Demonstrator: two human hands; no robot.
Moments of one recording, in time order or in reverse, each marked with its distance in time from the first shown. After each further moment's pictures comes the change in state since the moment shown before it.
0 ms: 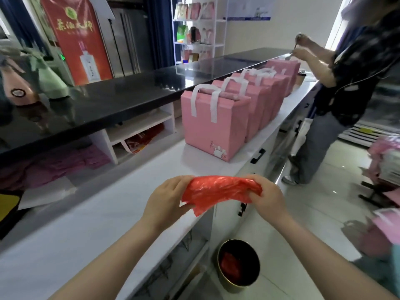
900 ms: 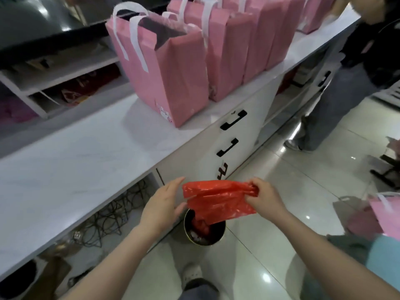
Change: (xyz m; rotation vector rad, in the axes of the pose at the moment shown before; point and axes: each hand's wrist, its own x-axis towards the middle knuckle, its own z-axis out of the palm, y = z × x) left_hand 0.062 0.137 0.220 -0.164 -0.330 -0.588; right_hand 0.031 0.267 -0.094 -0.064 -0.429 0.355
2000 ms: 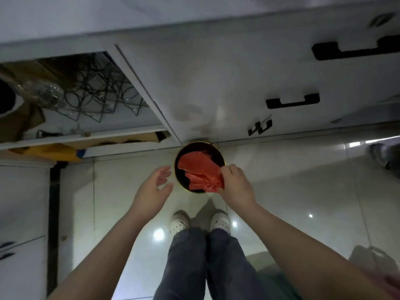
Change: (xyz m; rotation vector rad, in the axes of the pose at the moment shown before) left_hand -0.001 0.006 0.237 -0.688 0.152 -1.019; right_hand 0.139 0.195 0.173 -0.512 -0.661 -0.499
